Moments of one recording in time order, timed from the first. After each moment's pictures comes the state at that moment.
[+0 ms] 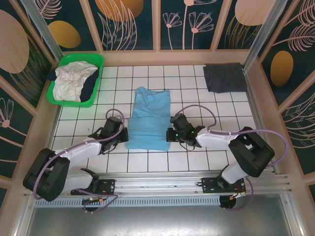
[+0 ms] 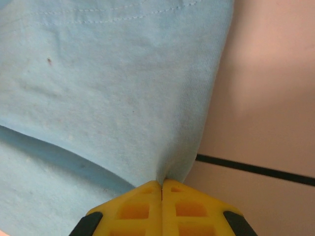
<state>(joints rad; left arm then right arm) -0.48 1.26 0.43 -0.08 0.00 -0.63 0.80 1.50 0.65 -0.06 -0.05 0.71</state>
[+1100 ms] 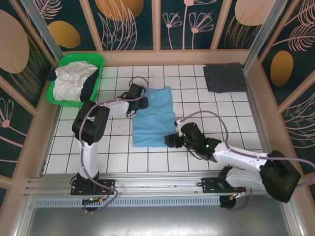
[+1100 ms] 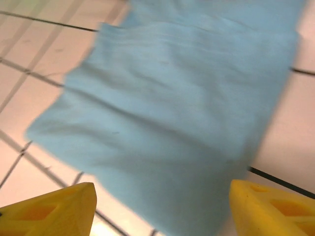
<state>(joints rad) -0.45 2.08 1.29 -0.09 -0.04 -0.52 0.92 1.10 0.43 0.07 0.05 0.39</state>
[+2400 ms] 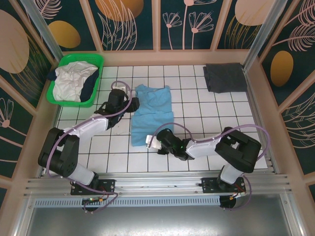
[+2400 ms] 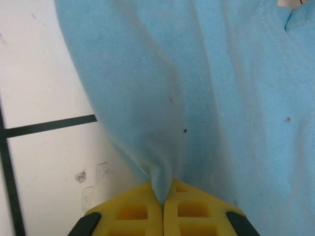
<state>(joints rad) -0.42 1.53 0.87 0.05 -0.07 -0.43 1.07 1.60 0.62 0.20 0.18 -0.52</state>
